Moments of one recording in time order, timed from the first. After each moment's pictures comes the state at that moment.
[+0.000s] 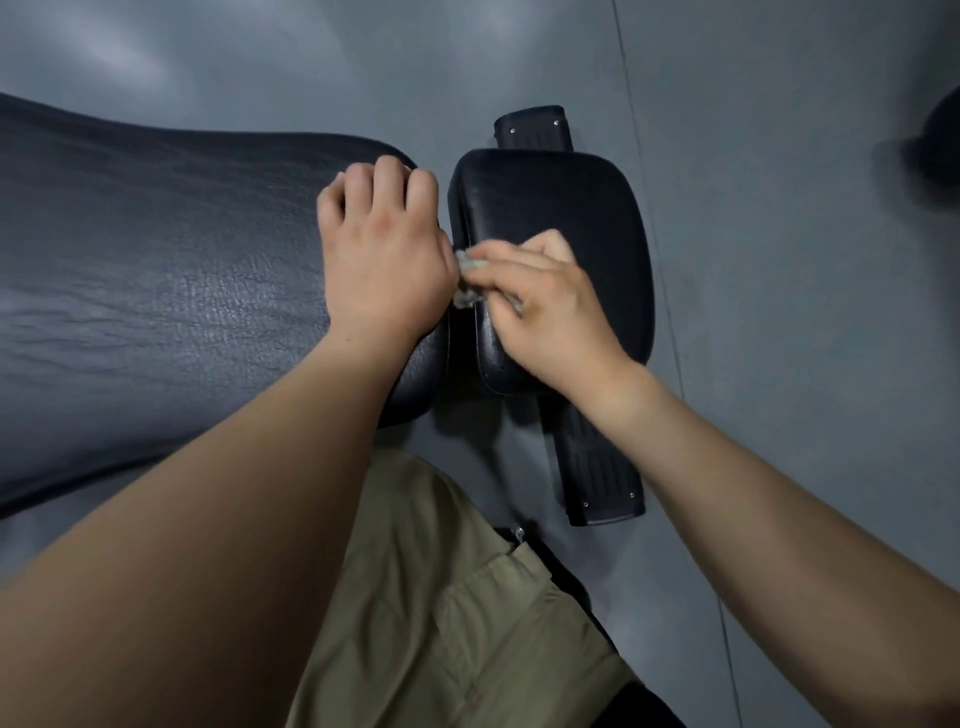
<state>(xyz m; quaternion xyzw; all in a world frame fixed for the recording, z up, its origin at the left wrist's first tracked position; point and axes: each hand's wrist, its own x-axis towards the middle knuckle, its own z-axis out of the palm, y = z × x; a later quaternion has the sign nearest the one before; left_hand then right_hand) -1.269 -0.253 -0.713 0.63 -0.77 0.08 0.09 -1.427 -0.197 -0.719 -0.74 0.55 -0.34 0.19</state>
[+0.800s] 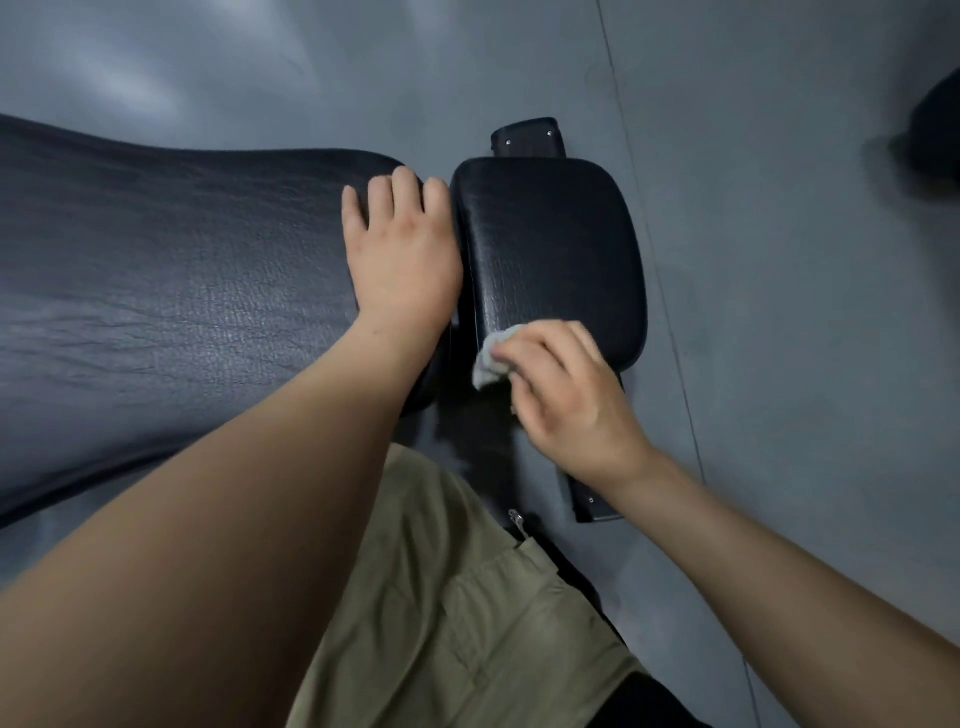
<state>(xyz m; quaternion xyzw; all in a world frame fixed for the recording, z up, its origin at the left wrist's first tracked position) -1.281 -0.251 -0.722 0.63 -0.76 0.13 0.10 -1.440 -0.109 -0.709 -0.75 0.55 -0.30 0.19</state>
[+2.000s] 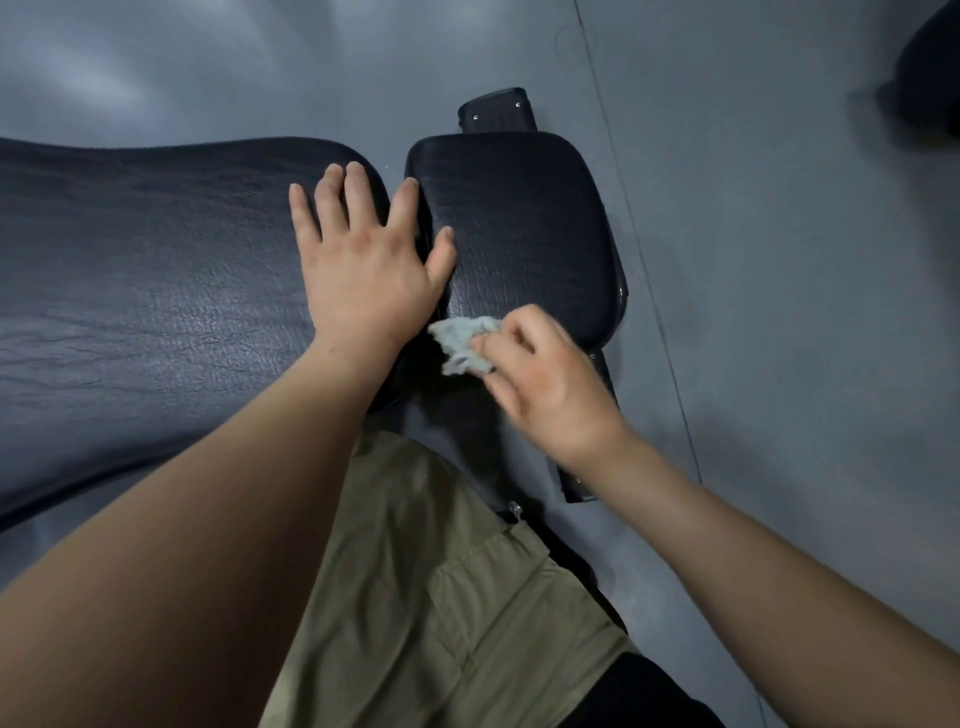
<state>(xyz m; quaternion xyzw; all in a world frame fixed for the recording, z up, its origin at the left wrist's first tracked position) -1.287 -0.233 -0.718 0.62 -0.78 0.08 0.02 -1.450 -0.110 -0.725 -0.74 0.59 -0.25 0.23</state>
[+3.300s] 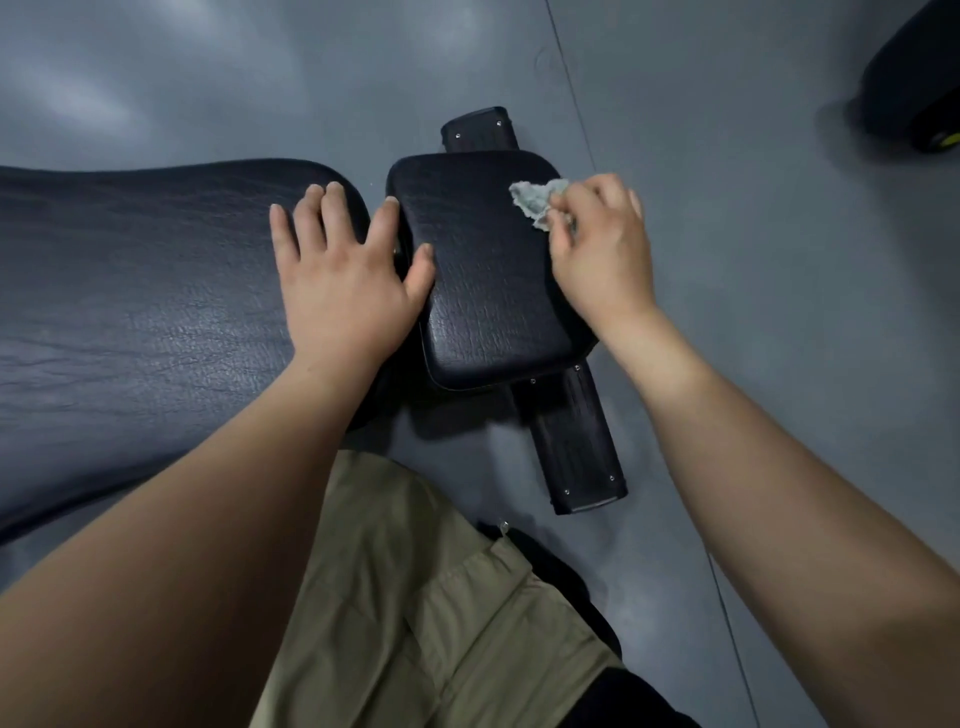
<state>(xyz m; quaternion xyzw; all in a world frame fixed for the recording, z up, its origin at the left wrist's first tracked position) -1.287 -0.233 -0.718 0.63 -0.77 0.07 0.03 -1.524 -0.213 -0.749 -0.60 0.74 -0.28 0.09</state>
